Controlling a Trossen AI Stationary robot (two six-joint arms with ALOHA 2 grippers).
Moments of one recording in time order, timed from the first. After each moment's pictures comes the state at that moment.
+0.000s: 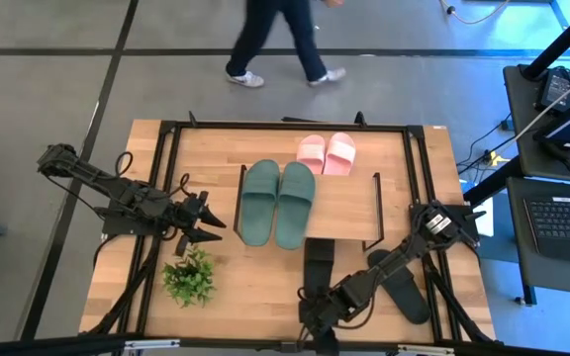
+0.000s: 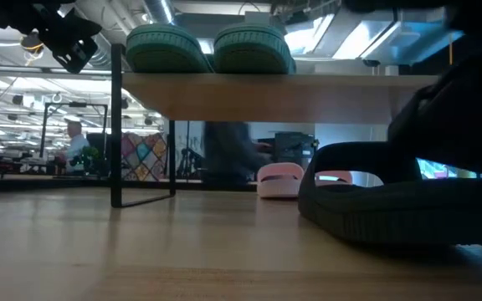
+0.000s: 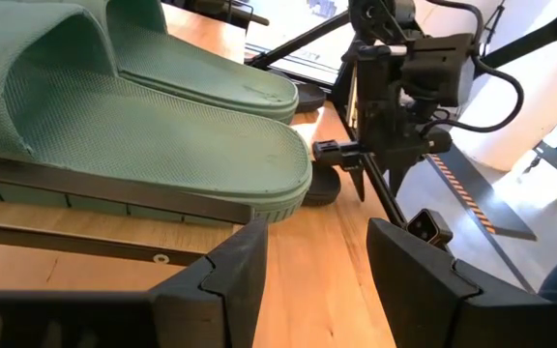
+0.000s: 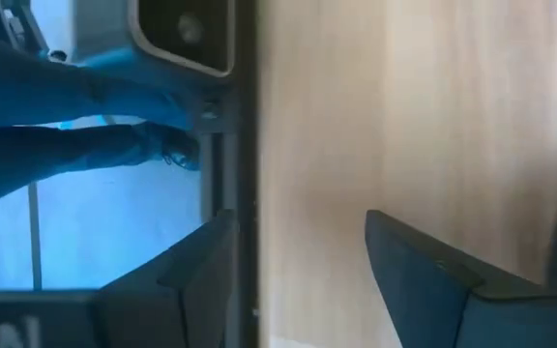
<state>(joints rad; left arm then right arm) -0.39 0.57 0.37 -0.06 -0.15 -0.42 0.65 2.13 1.45 -0.37 -0.15 0.76</state>
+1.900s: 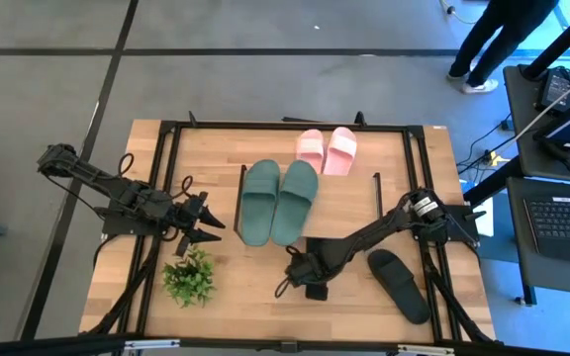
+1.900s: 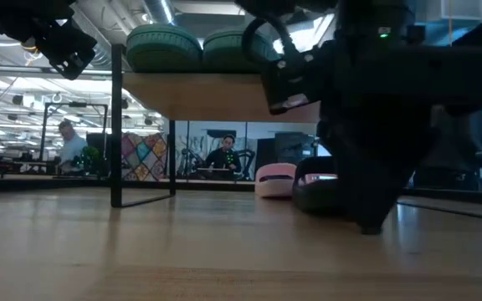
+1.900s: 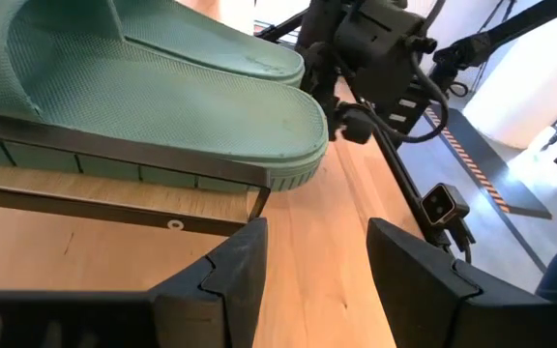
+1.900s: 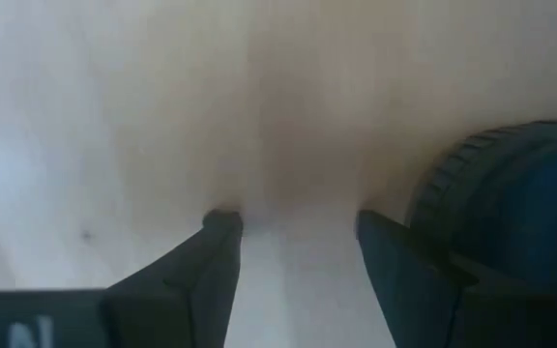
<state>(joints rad) -0.39 0.57 0.37 -0.13 -0.15 -0.41 0.40 2.13 1.52 -0.88 0.08 0.54</state>
